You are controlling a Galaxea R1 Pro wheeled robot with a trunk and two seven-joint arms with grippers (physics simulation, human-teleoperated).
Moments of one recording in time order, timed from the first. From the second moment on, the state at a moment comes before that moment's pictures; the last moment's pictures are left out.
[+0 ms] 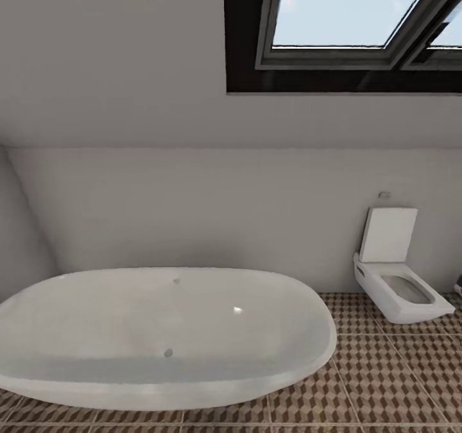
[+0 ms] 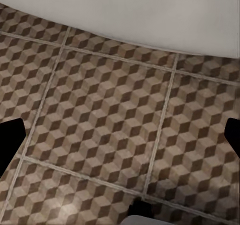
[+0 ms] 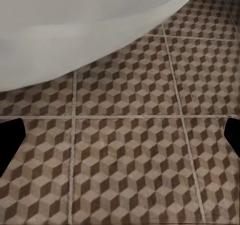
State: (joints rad) left arm -0.35 0.06 -0.23 0.08 0.44 -0.41 0.08; right arm -0.34 -0.03 -0.01 0.07 0.08 -0.64 -0.15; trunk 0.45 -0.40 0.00
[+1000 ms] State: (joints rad) left arm -0.35 0.04 -0.23 0.08 0.44 -0.42 0.08; right arm -0.34 -0.03 -0.01 0.07 0.08 -0.64 -0.15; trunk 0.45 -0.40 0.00
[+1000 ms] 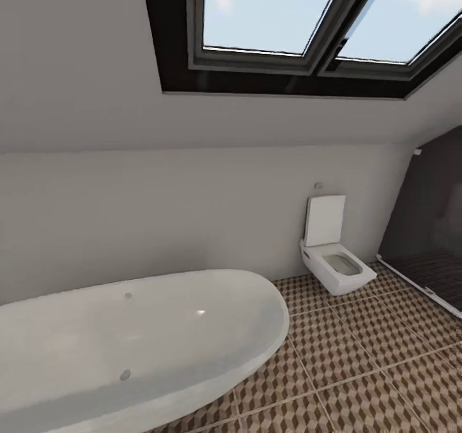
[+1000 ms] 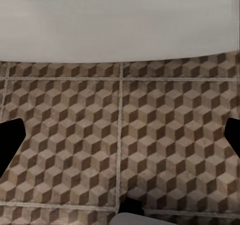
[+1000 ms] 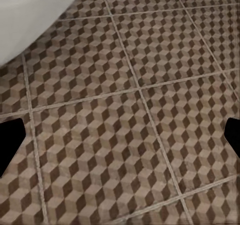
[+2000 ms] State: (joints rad) left arm -0.35 0.04 -0.23 0.08 0.43 -0.42 0.08; right arm -0.34 -0.03 -0.01 0.07 0.08 -0.64 -0.15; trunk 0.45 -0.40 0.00
